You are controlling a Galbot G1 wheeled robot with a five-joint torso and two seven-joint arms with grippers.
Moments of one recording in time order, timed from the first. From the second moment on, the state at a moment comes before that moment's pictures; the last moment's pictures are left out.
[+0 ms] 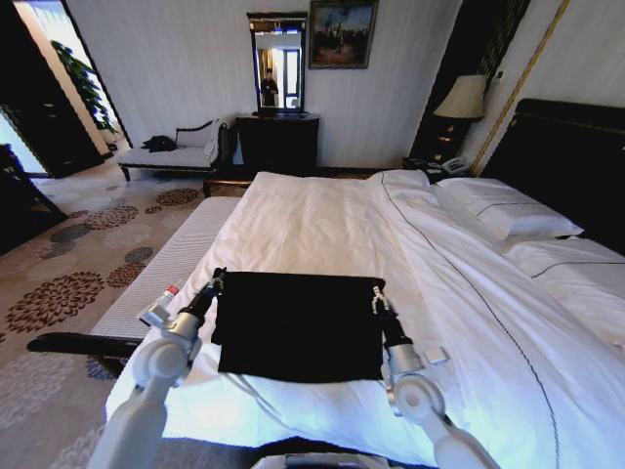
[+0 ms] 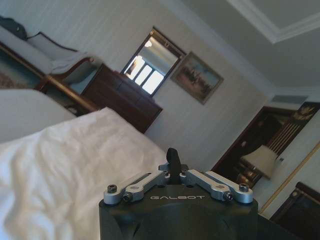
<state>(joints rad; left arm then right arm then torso) 1.35 -1.18 -0.70 -2.14 -1.13 0.28 -0.07 -1.49 1.09 0.40 2.16 1.16 0.40 -0.01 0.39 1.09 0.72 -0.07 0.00</state>
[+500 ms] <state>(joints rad) 1.52 -1.16 -0.84 -2.42 -1.22 0.29 -0.10 -1.71 1.10 0.49 2.42 0.98 0.41 0.13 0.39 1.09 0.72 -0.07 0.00</state>
